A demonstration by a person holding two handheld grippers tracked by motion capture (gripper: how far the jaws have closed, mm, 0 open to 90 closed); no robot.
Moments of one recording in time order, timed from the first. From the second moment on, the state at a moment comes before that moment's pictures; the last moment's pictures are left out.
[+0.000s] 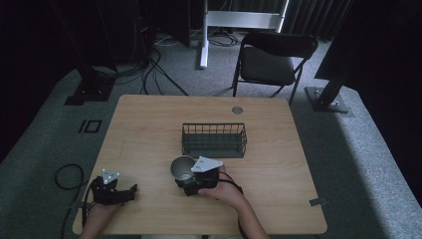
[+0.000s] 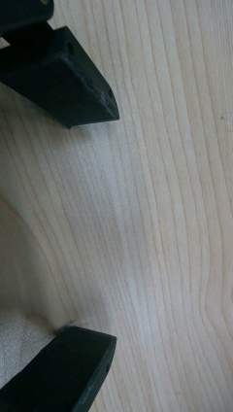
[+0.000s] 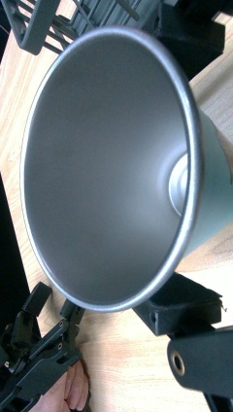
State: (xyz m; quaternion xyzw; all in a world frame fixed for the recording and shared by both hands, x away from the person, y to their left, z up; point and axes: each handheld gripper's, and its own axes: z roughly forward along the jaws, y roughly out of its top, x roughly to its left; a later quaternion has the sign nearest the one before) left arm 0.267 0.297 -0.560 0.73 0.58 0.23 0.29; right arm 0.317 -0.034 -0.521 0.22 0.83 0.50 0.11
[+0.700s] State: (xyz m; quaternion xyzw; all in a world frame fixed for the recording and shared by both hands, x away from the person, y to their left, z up) left arm 0.267 0.297 -0.560 0.73 0.58 0.23 0.29; right arm 0.320 -0.044 -0.481 0.24 0.80 0.53 0.13
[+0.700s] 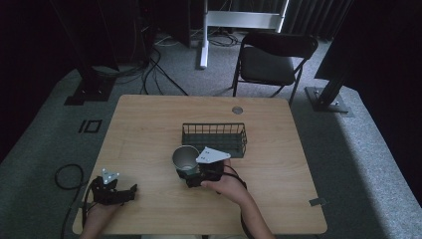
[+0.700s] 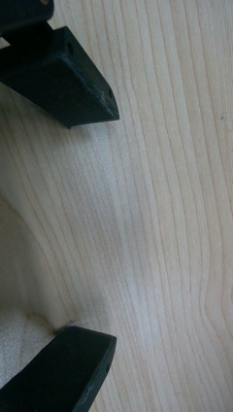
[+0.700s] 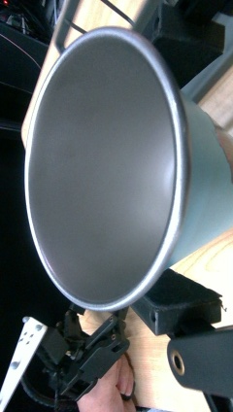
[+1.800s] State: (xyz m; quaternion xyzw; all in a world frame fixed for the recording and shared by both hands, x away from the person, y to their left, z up) left arm 0.267 0.297 -0.560 0.73 0.58 0.23 0.29; right arm 0.360 -0.072 -0.411 0.35 0.72 0.54 0.26
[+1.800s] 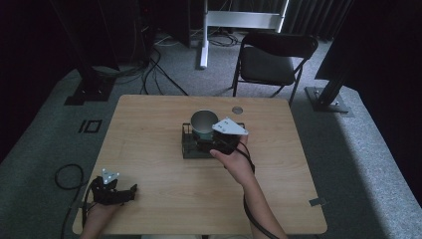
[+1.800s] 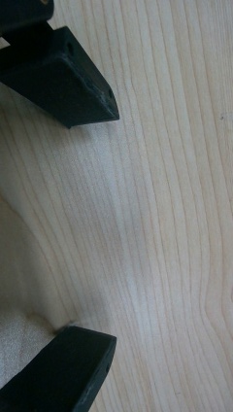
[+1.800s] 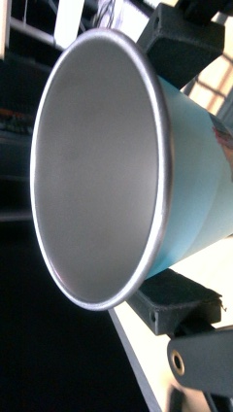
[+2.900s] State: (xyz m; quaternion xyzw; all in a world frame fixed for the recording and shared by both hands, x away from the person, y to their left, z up) left arm 0.267 0.297 -0.560 0.73 0.58 0.23 0.29; right arm 0.401 -0.081 -0.463 0.48 0.67 0.47 0.31
